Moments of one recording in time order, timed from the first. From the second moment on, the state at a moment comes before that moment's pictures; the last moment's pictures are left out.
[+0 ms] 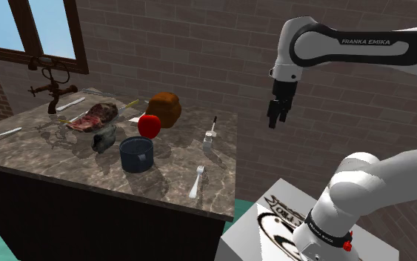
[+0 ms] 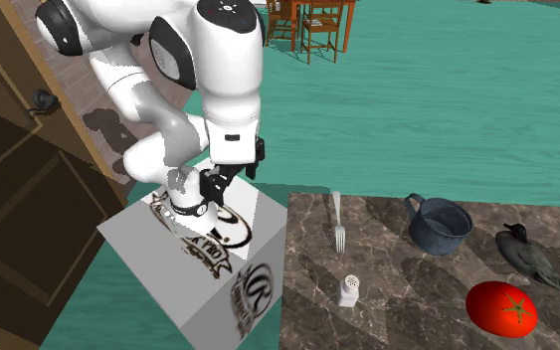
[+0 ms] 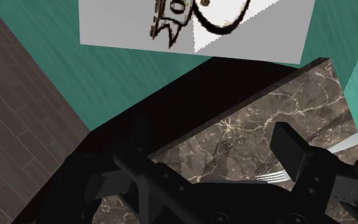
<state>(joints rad) 0.00 -0.77 -0.05 -2.45 -0.04 1.56 -0.08</state>
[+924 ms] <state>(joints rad) 0.00 -0.63 0.23 -2.57 0.22 1.83 0.47</state>
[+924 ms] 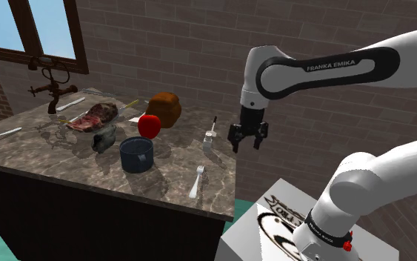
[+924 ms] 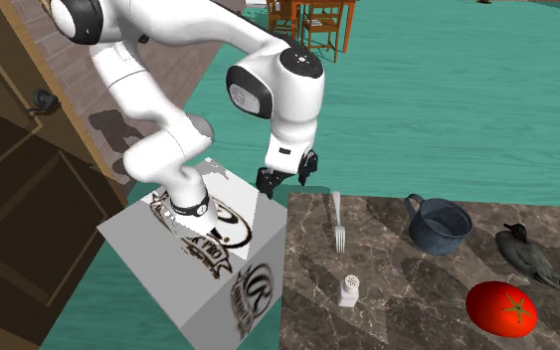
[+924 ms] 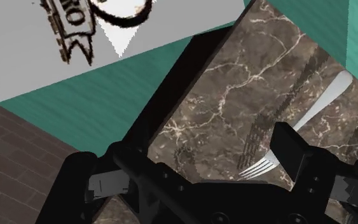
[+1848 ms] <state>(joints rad) -0.06 -0.15 0.51 -2.41 0.27 2.23 1.12</state>
